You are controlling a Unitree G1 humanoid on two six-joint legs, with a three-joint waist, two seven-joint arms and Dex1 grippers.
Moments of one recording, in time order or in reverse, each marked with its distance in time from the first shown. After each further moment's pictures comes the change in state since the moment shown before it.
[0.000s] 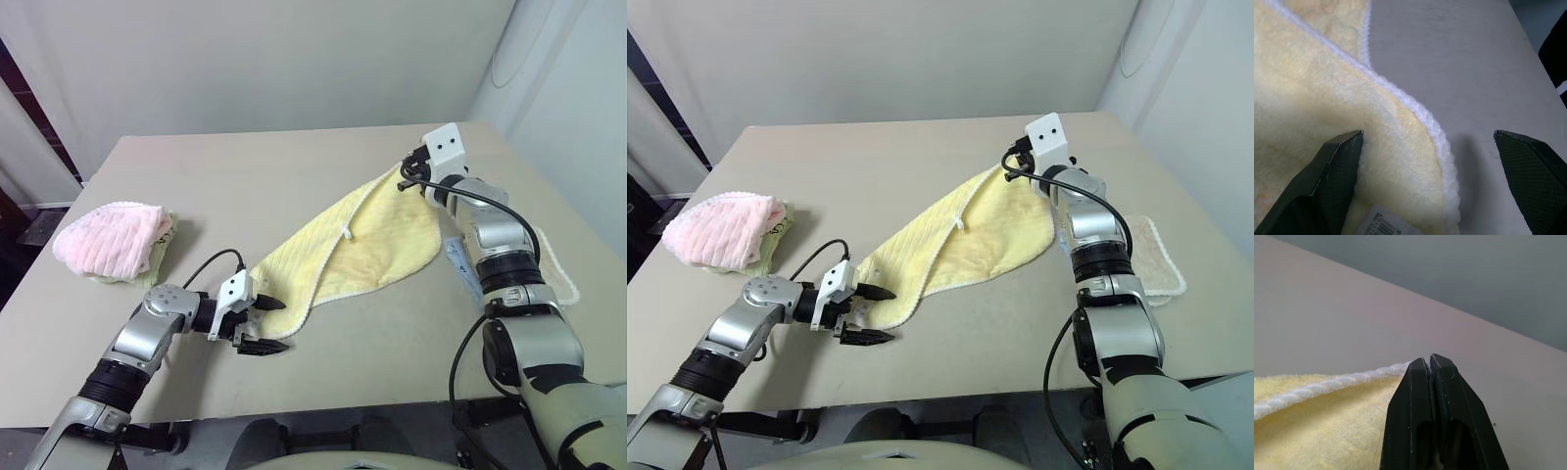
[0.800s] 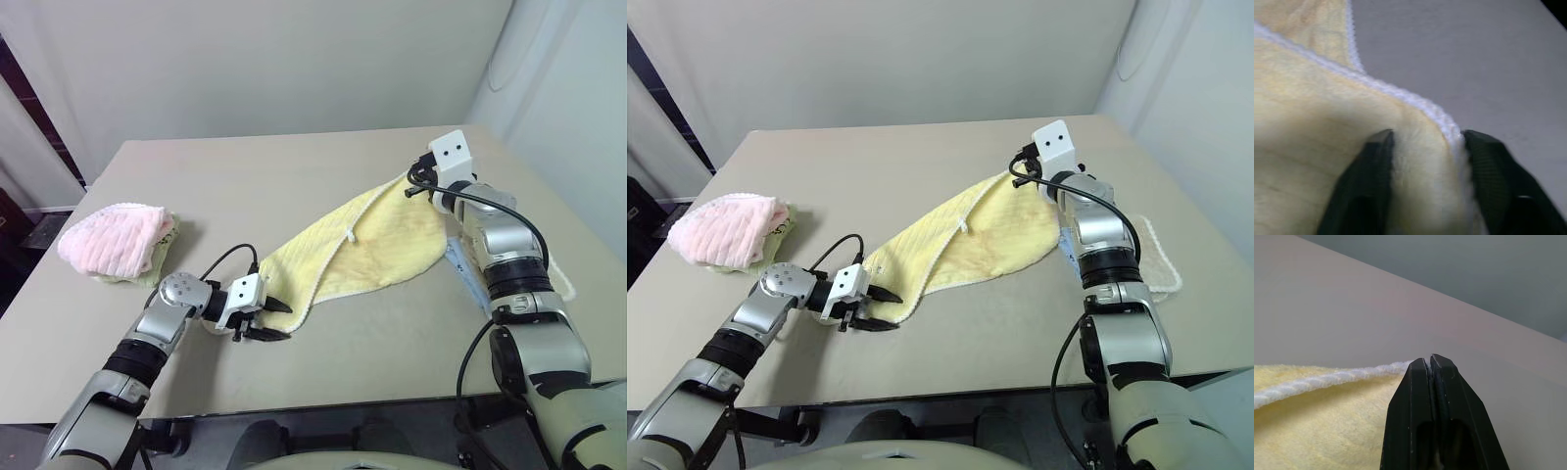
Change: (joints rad) left arm -0.166 -0.054 -0.080 0.339 0.146 -0.333 -0.056; right arm 0.040 -0.031 -0.002 -0.068 -0.006 0.071 -0.004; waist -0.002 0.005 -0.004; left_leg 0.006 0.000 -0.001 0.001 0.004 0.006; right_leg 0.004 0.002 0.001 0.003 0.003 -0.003
